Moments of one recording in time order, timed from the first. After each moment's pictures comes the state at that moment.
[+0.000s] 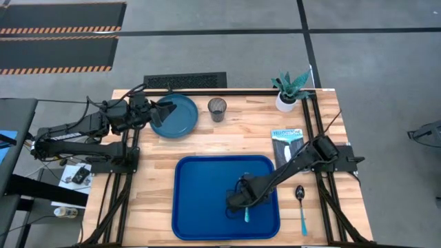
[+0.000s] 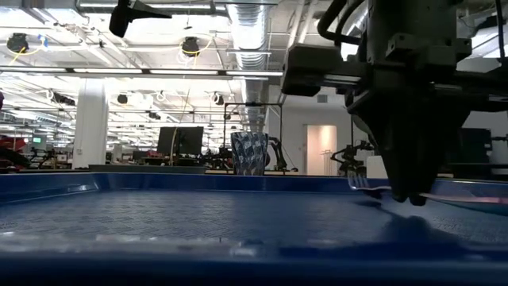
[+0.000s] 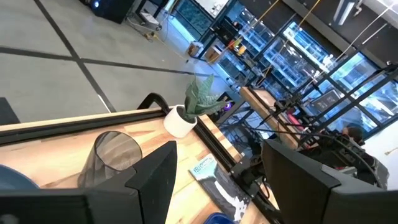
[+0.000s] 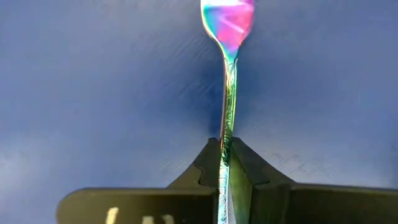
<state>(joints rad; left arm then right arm) 0.18 0.69 0.83 -0.26 -0.32 -0.75 0.47 2.07 1.50 -0.87 0.00 2.05</state>
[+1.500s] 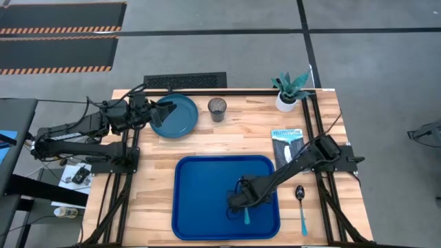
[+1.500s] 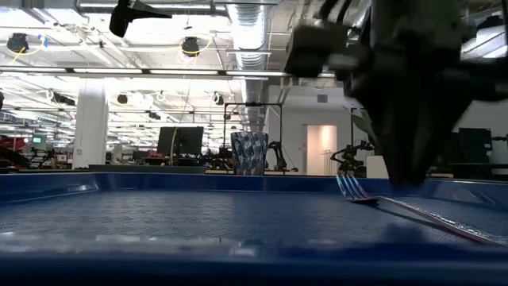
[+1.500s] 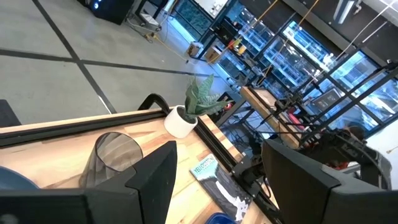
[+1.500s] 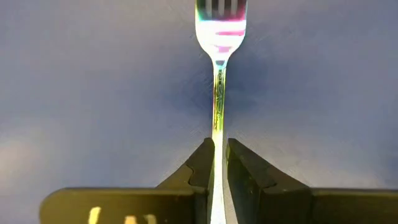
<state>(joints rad) 0.18 0.69 0.83 -0.26 -0.32 -0.74 0.48 2.03 1.50 -0.88 0.02 2.01</state>
